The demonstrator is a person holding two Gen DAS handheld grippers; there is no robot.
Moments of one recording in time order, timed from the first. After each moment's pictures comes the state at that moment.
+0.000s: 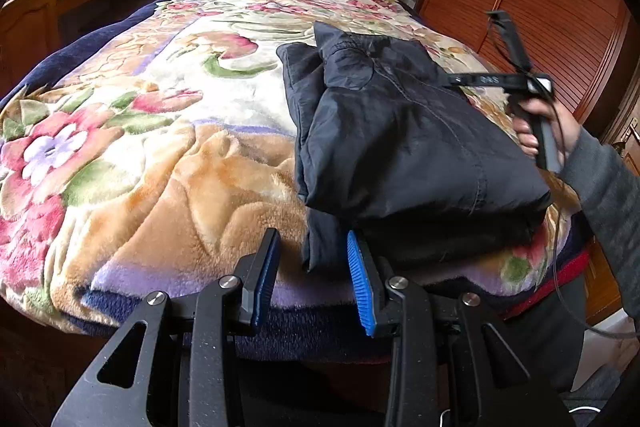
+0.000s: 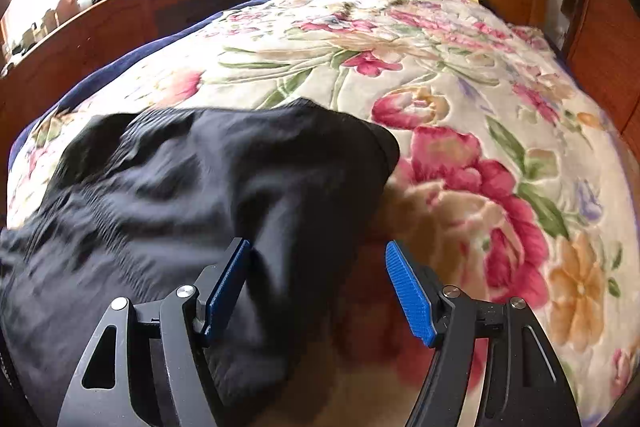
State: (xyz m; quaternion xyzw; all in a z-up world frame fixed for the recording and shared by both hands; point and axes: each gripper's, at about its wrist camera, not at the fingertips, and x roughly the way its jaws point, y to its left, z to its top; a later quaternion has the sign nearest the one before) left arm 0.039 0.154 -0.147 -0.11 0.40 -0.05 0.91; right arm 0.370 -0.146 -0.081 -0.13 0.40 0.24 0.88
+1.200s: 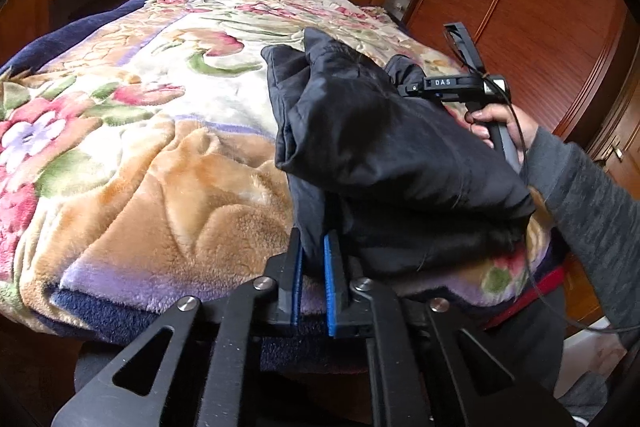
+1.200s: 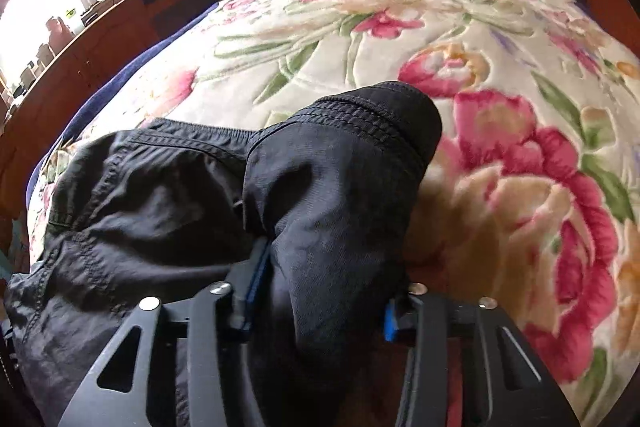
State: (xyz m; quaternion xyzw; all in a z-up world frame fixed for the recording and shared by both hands) left arm 0.041 0.162 -0.154 -0.15 0.38 -0.09 0.91; right arm 0.417 -0.128 -0.111 -0.06 0.45 0.26 0.85
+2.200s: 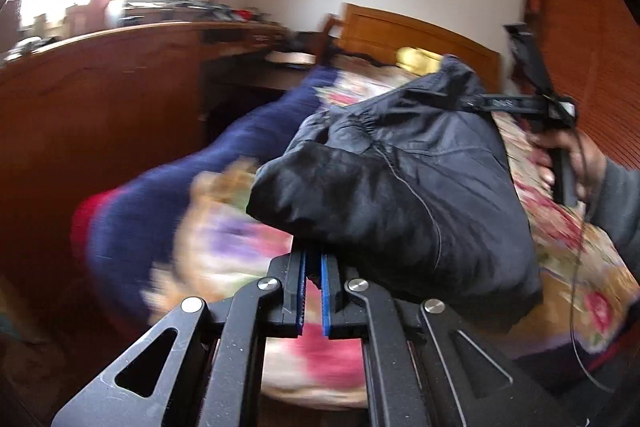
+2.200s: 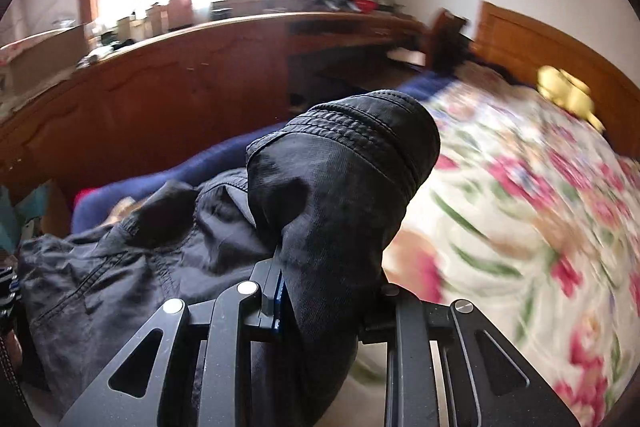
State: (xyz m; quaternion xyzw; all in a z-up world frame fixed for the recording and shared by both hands) left arm -0.044 0.417 -0.091 -0.13 0.26 0.16 0.94; right arm 0.334 0.201 -0.014 -0.18 0.28 0.41 0.85
